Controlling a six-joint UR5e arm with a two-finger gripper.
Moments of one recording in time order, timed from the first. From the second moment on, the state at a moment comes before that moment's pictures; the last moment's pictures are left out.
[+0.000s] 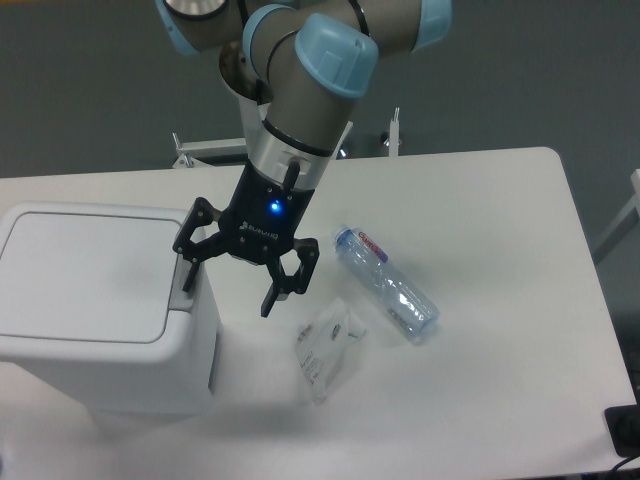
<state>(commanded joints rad) 2.36 -1.75 -1.65 -0.91 0.95 0.34</state>
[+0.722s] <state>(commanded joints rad) 2.39 -1.75 -1.58 -0.91 0.95 0.33</state>
